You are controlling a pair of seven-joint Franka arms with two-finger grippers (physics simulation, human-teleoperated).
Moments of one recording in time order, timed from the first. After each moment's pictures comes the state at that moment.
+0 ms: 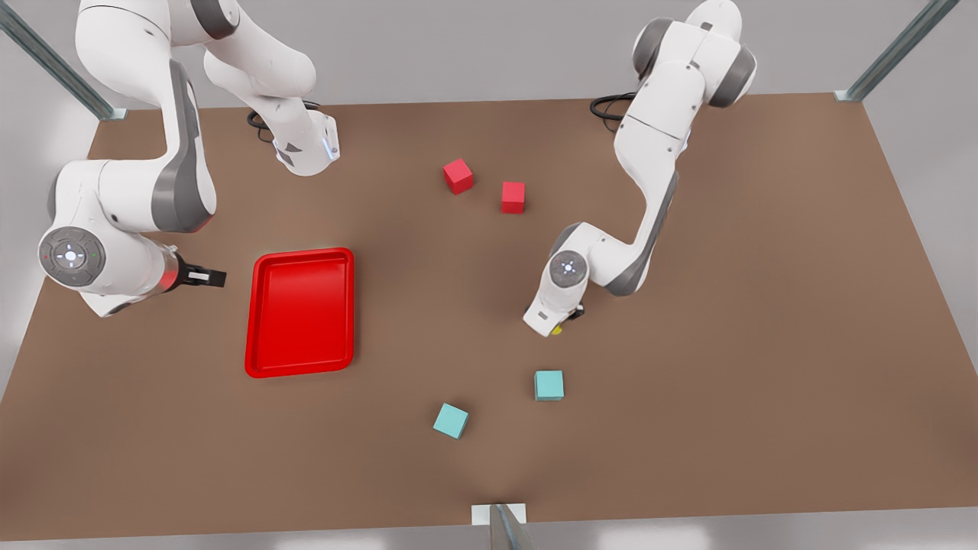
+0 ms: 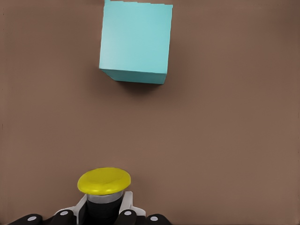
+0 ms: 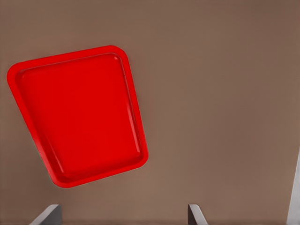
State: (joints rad) left arm -0.57 0.65 -0.02 -1.66 0.07 2.31 -0.72; right arm -0.17 0.25 0.25 -1.45 -0.21 1.36 0.22
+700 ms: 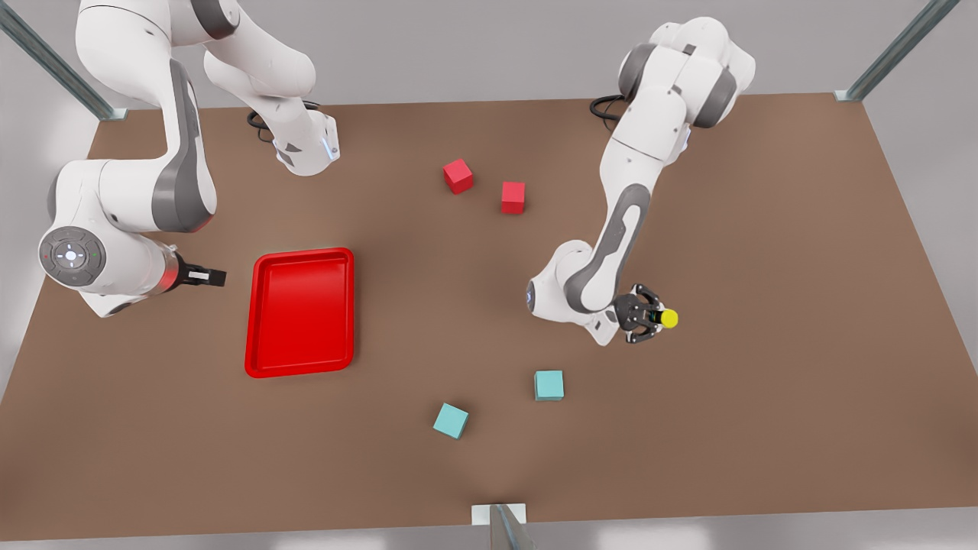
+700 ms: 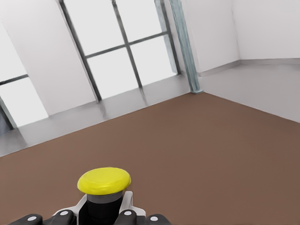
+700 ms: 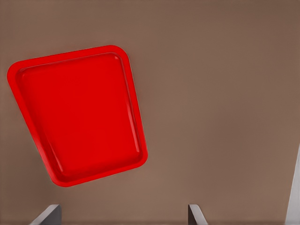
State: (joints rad) left arm -0.60 0.81 0.02 -1.55 1.02 1.44 -2.20; right arm -0.17 0.25 0.25 -1.45 -0.21 1.36 0.21
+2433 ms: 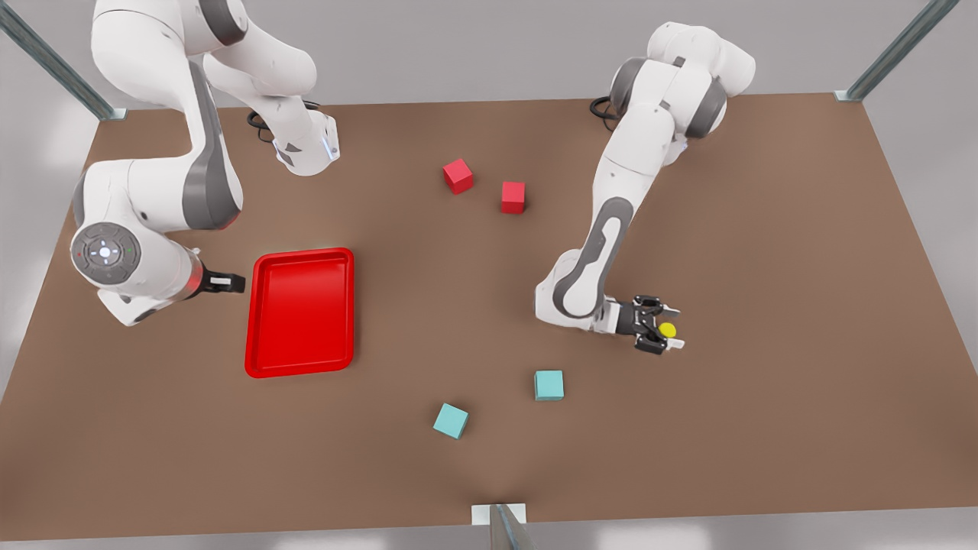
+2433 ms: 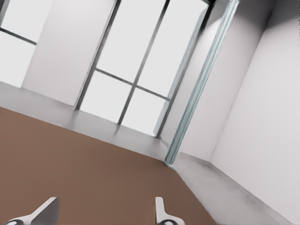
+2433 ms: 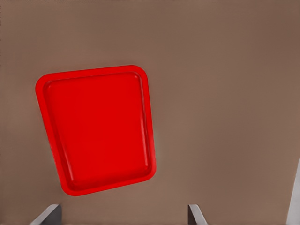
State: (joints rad) left arm -0.67 0.79 0.06 -1.57 1.21 1.38 -2.77; right arm -0.08 0.30 0.25 -1.35 -0.24 1.36 0.20
